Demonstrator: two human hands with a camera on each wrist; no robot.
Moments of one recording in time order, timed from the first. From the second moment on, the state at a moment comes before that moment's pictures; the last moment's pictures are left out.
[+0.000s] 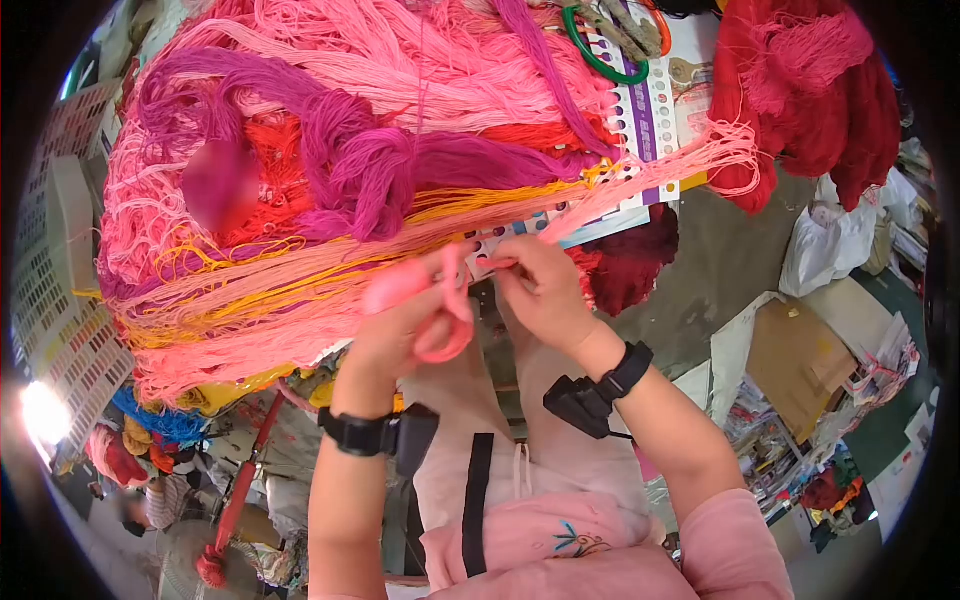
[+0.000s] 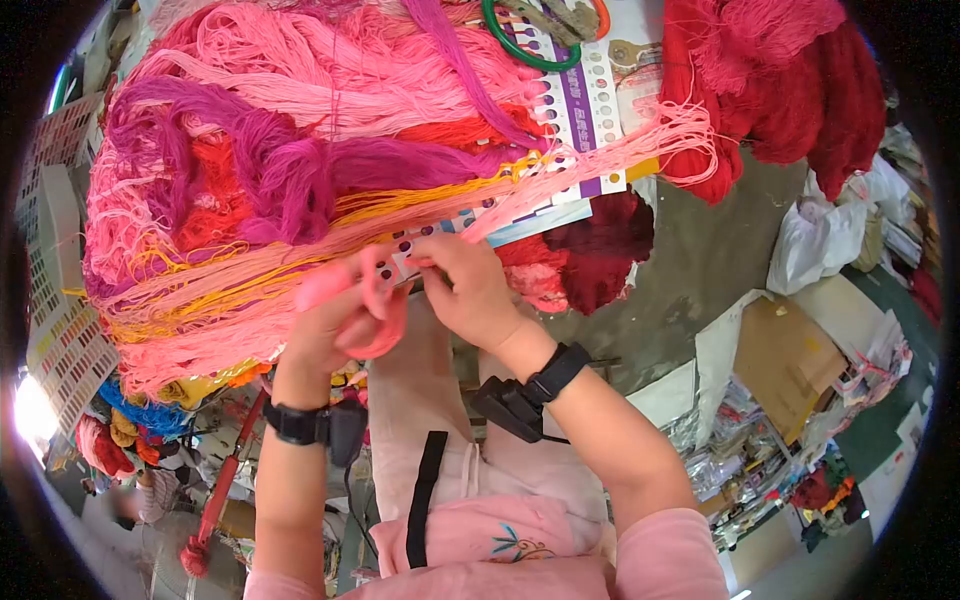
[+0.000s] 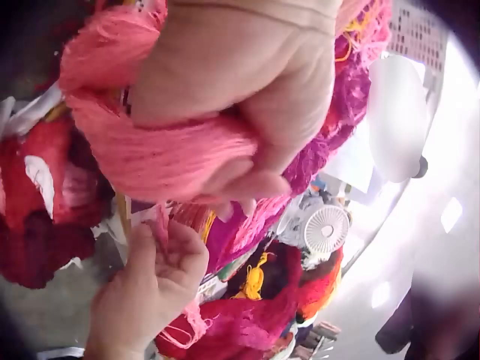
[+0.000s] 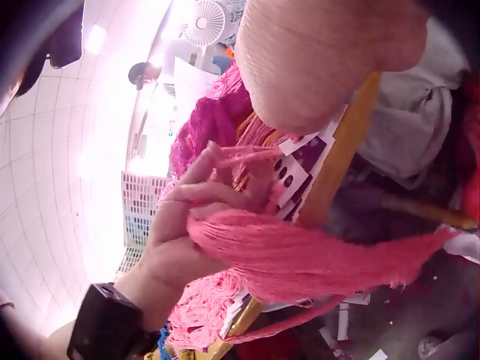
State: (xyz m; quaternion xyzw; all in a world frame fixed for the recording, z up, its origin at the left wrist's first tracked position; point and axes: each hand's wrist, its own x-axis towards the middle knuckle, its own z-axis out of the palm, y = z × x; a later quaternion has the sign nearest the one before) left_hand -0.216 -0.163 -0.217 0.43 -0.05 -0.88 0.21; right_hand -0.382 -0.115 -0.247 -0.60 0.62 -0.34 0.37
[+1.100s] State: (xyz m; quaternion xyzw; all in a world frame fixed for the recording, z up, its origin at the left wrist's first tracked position) left_hand -0.206 -0.150 -0.203 0.53 -0.44 -0.70 0.20; right_hand -0.373 -0.134 -0.231 -0.62 0.65 -0.21 0.40
